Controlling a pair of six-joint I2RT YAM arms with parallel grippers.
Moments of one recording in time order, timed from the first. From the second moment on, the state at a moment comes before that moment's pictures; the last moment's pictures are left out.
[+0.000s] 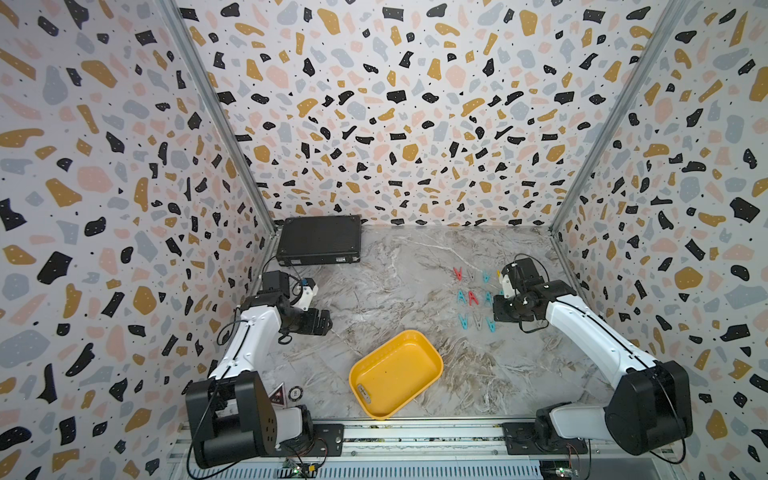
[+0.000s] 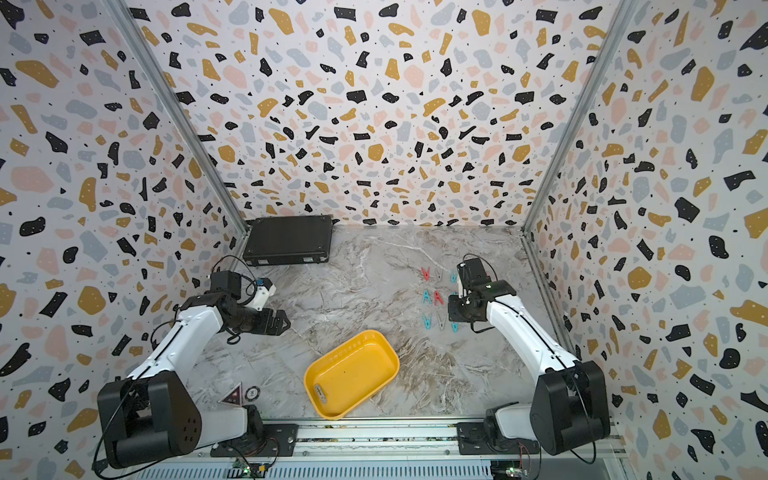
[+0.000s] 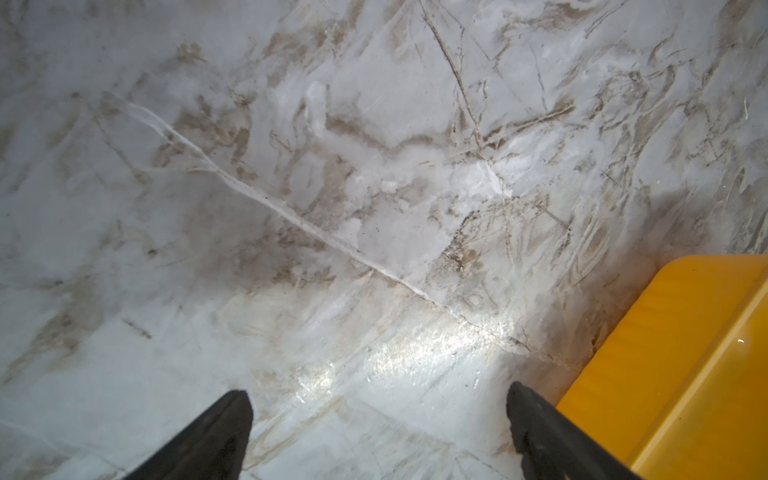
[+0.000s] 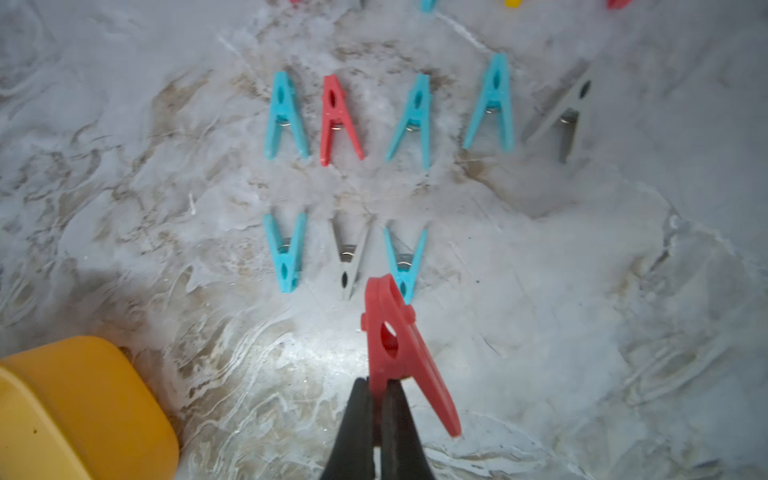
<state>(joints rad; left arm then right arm) 0.19 1.30 0.89 -0.85 0.33 0.30 0.25 1.34 1.01 -0.85 -0.04 0.27</state>
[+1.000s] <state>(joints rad) 0.19 1.30 0.89 -0.85 0.34 0.30 0.13 1.66 0.96 -0.70 -0.08 0.26</state>
